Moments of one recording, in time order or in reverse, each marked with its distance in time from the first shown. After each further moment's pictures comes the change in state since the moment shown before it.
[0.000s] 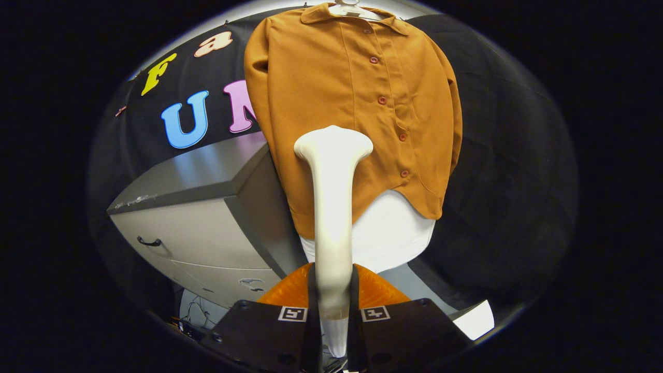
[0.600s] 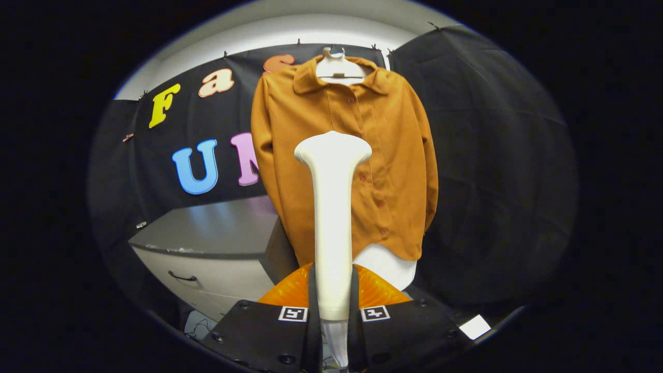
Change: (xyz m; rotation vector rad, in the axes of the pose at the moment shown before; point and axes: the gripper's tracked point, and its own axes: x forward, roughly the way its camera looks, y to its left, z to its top) arm -0.103 -0.011 0.137 0.013 -0.352 0.023
